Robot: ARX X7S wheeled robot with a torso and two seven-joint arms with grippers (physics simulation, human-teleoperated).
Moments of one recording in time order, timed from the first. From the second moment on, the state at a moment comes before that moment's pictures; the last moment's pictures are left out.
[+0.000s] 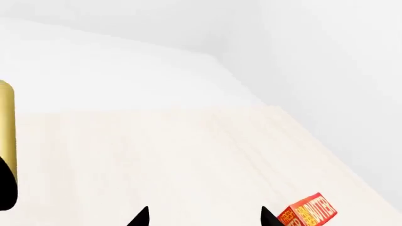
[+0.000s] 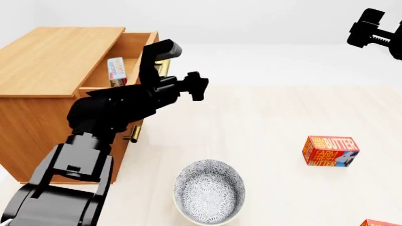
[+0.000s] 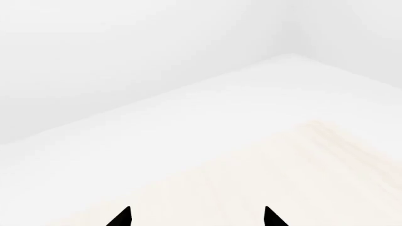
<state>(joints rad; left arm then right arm) -1.27 -0.08 0.31 -0.87 -0.68 -0.75 0.31 2.14 0.80 -2.33 0.52 2.32 0.05 0.39</state>
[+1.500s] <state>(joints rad) -0.97 -0.27 0.18 -0.49 -0.52 -0.64 0.23 2.10 0.79 -2.26 0.53 2.30 0.06 0.40</state>
